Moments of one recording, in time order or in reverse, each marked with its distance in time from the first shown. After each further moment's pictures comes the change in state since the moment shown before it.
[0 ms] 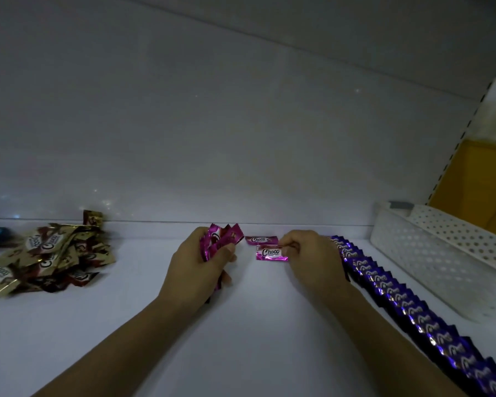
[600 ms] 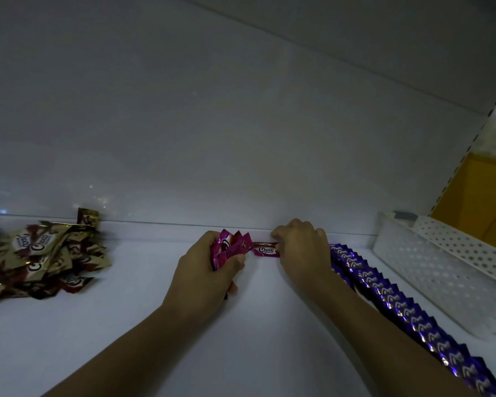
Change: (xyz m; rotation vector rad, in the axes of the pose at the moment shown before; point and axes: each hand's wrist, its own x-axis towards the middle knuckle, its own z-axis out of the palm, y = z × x) left_hand 0.006 0.000 0.003 0.009 -0.044 0.039; right_hand 0.040 -0.007 0.019 -0.473 -0.021 -0.121
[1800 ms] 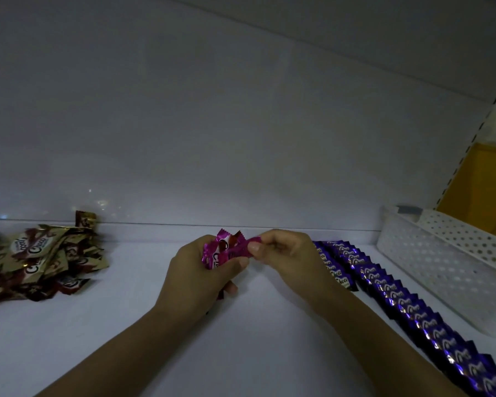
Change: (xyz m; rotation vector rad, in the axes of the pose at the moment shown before) left_hand 0.000 -0.004 -0.002 -0.021 0.006 0.010; right_hand -0.039 -0.020 -0.028 1.297 -0.129 -0.023
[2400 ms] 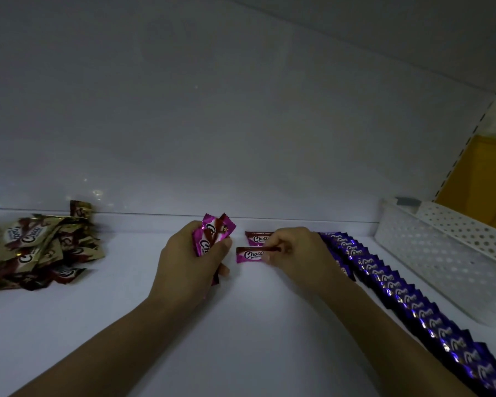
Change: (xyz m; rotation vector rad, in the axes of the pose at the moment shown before) left_hand 0.003 -0.004 0.001 0.014 0.118 -0.011; right_hand 0.005 0.021 -0.017 -0.593 0.046 0.048
